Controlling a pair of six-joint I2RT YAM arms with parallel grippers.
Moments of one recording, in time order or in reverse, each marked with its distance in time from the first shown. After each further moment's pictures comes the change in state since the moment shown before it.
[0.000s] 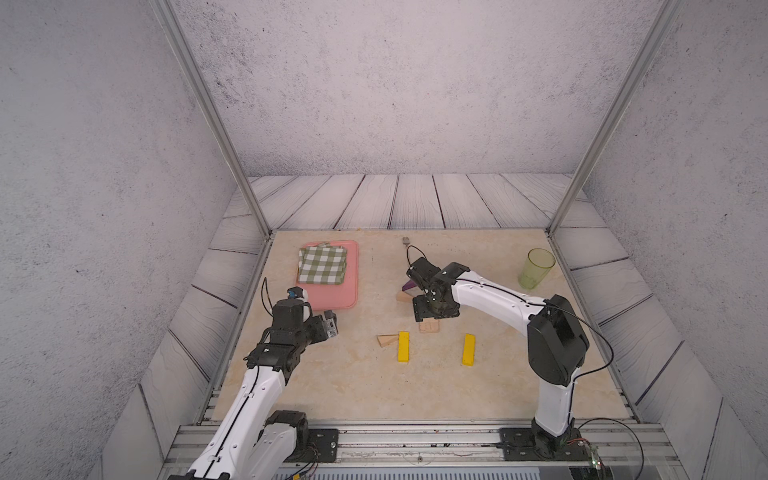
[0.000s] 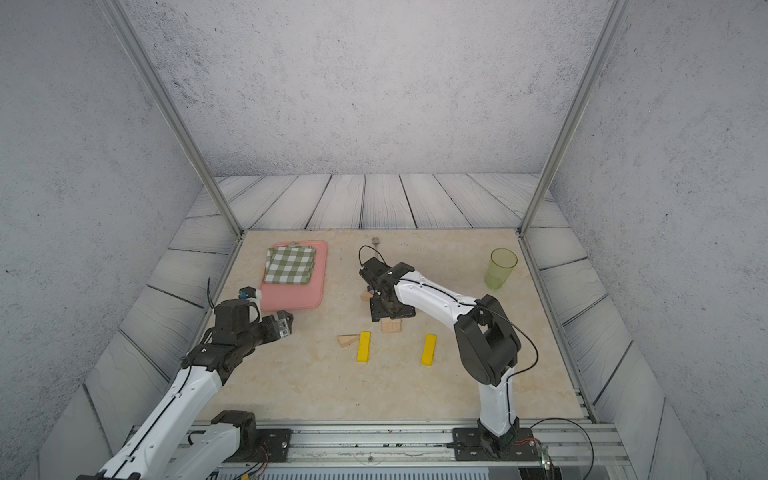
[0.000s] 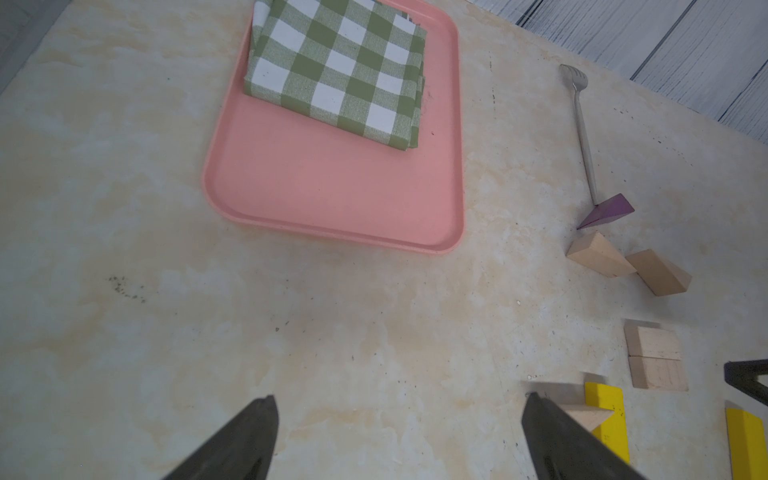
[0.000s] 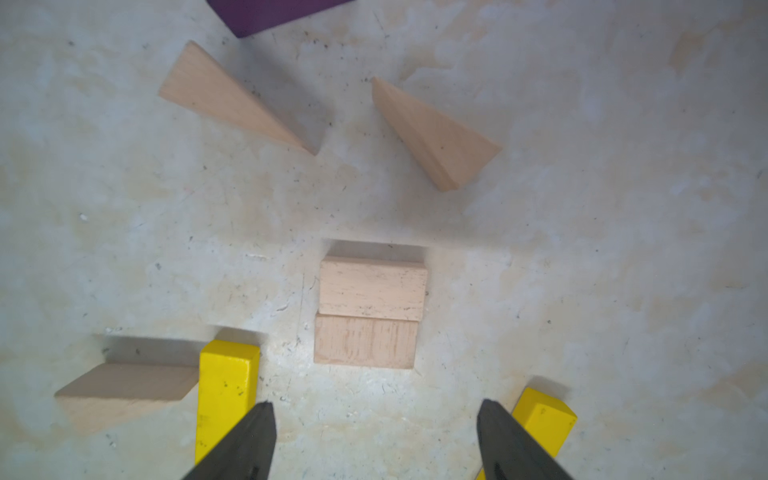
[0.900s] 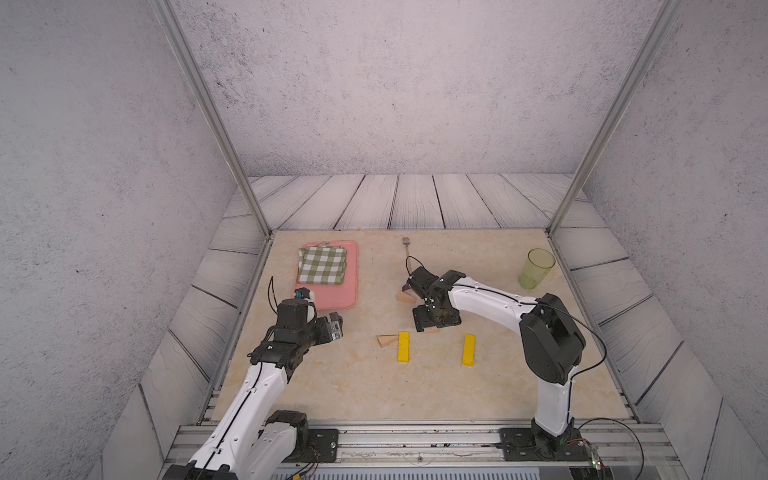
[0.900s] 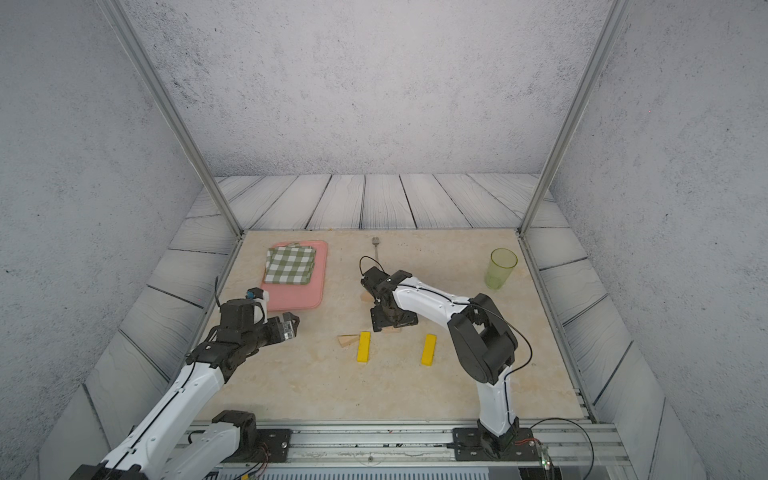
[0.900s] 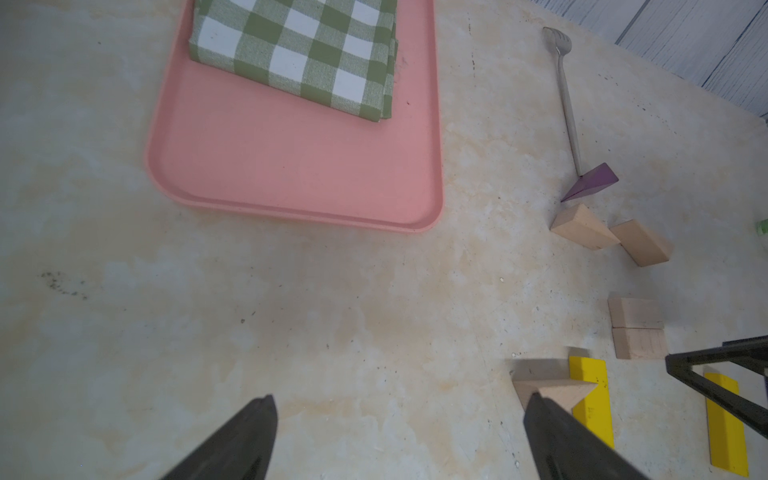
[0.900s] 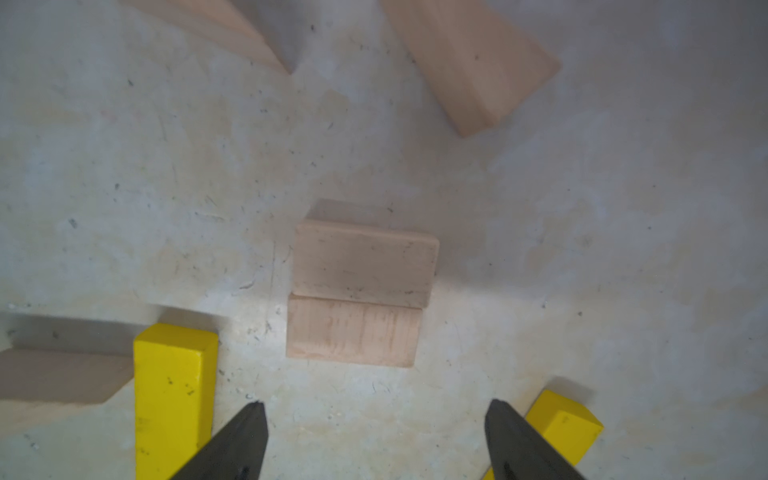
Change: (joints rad) left arm -0.030 0.034 0.000 -0.001 0.046 0.003; right arm 0.001 0.066 -0.045 0.030 -0.014 -0.001
